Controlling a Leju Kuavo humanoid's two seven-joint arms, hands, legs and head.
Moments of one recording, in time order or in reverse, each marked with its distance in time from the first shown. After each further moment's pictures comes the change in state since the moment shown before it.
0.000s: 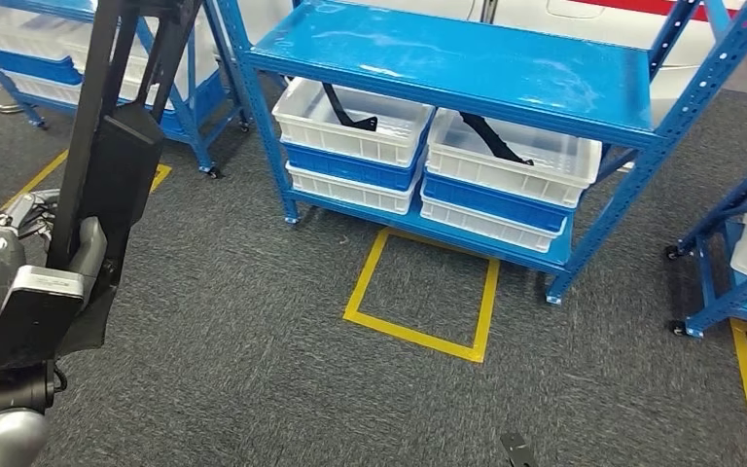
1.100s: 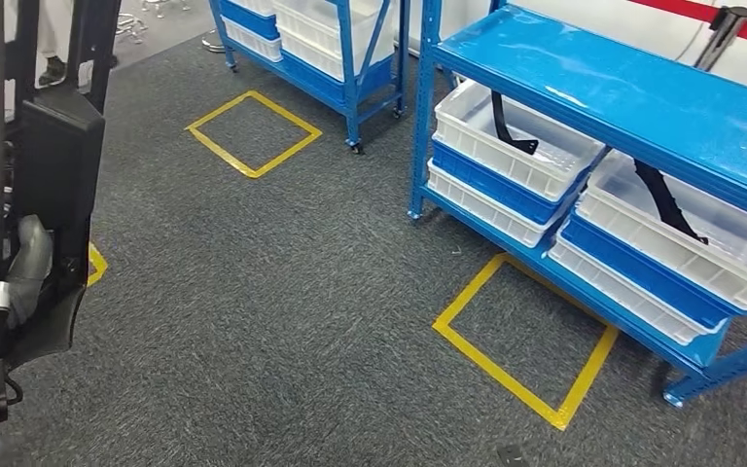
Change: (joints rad) left arm 0.054 0.042 0.103 -0.094 0.042 0.013 0.004; right arm 0.036 0.020 0.002 -0.002 -0.020 -0.010 0.000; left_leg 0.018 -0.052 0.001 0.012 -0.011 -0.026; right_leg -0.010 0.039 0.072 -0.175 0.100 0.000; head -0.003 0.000
